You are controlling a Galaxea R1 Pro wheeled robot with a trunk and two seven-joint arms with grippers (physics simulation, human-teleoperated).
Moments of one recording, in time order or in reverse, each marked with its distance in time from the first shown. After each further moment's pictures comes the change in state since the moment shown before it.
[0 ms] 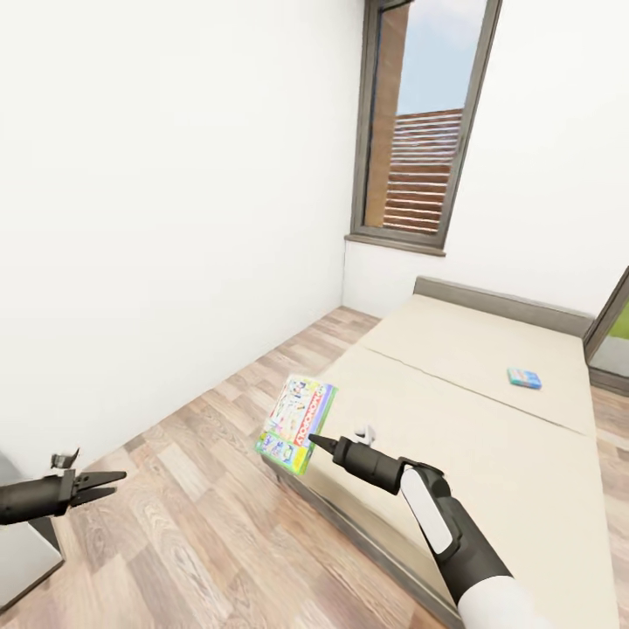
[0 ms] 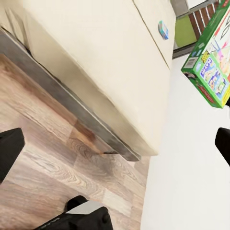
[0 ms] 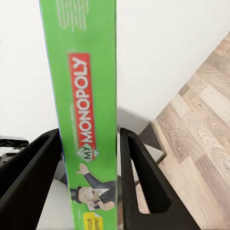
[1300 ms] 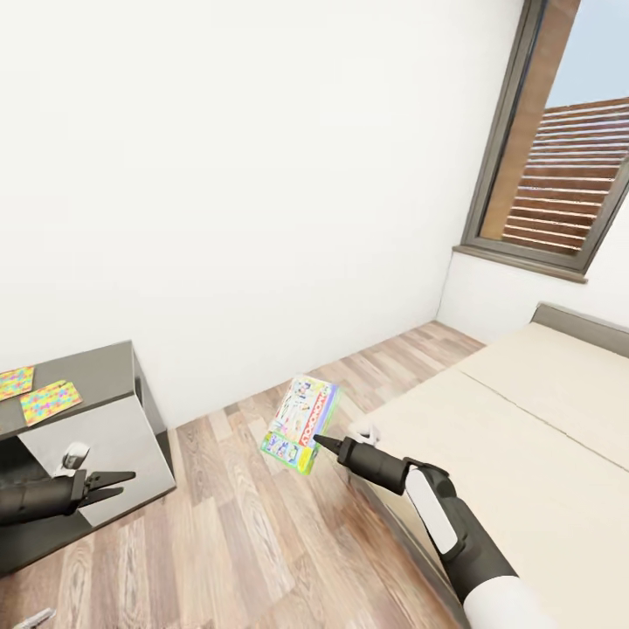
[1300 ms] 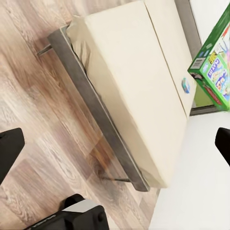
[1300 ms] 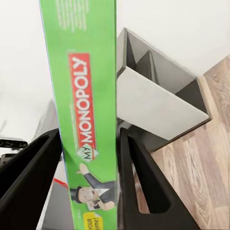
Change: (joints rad) left arm -0.002 -0.031 0.000 -0.007 0.003 0.004 0.054; right arm 0.000 -0.019 -0.003 0.002 -0.001 -0.004 0.000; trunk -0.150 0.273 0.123
